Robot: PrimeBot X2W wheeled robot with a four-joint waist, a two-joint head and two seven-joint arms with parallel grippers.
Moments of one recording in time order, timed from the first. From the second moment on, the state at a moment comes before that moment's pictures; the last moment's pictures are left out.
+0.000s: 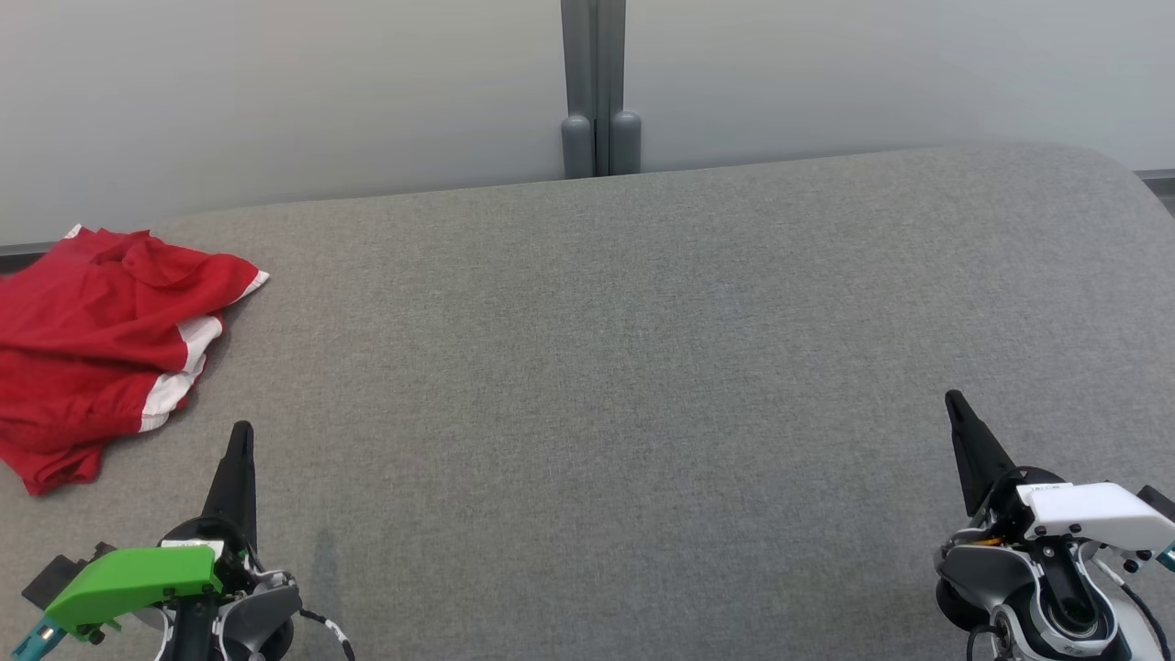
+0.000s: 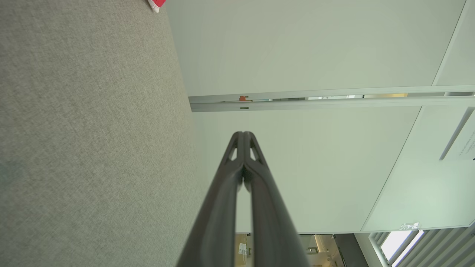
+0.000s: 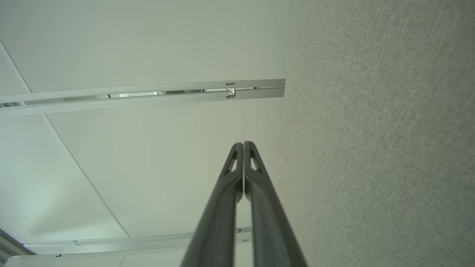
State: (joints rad) left arm -0.10 0.05 0.12 0.24 -1.62 -0.13 0.11; right arm -0.11 -0.05 -0.11 0.24 1.61 0.13 0.11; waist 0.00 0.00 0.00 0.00
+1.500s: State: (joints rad) left arm -0.06 0.04 -0.03 0.15 -1.22 -0.06 -0.04; right arm -0.03 -0.04 -0.08 0.16 1.17 0.13 -0.04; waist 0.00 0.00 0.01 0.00
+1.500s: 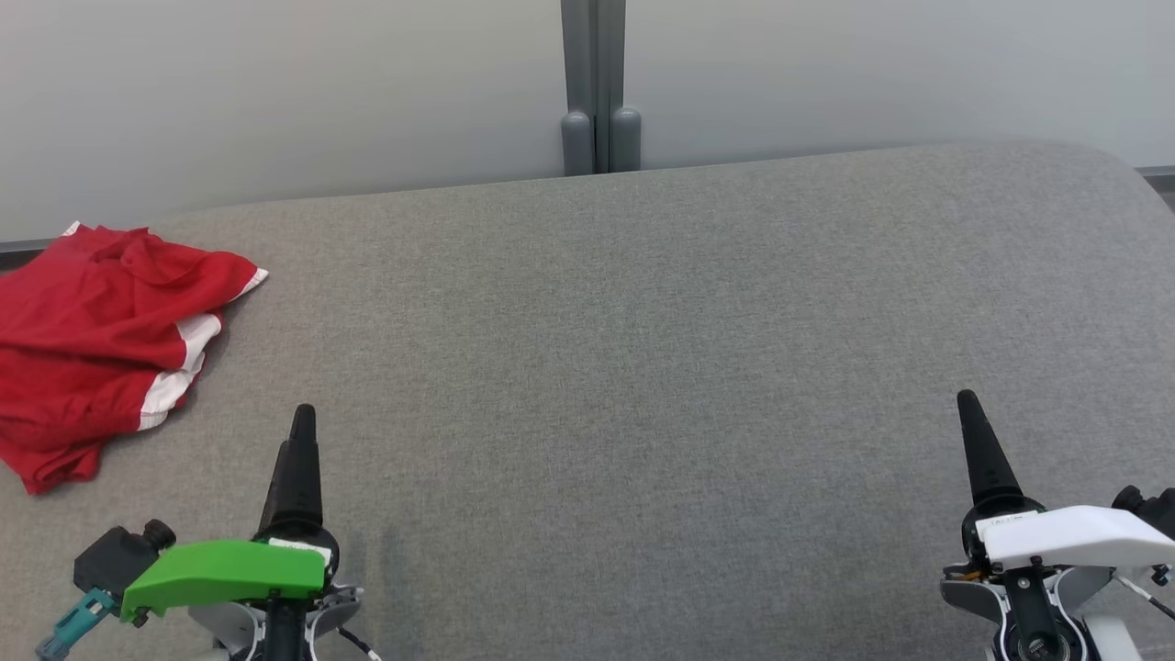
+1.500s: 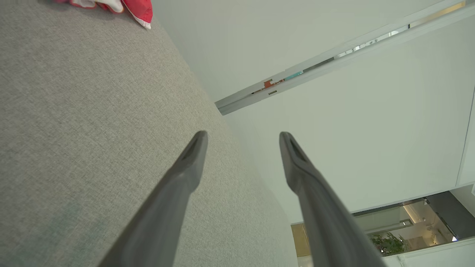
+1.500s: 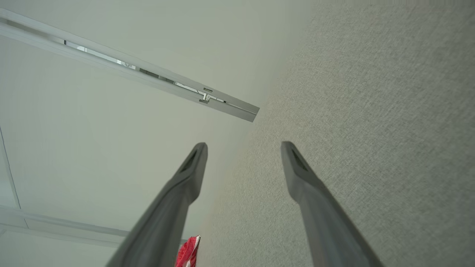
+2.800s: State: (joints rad) left arm -0.03 0.04 -0.14 0.12 -0.55 0.04 -0.15; right arm 0.00 -0.04 -0.02 0.11 0.48 0.13 -0.15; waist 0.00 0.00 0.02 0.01
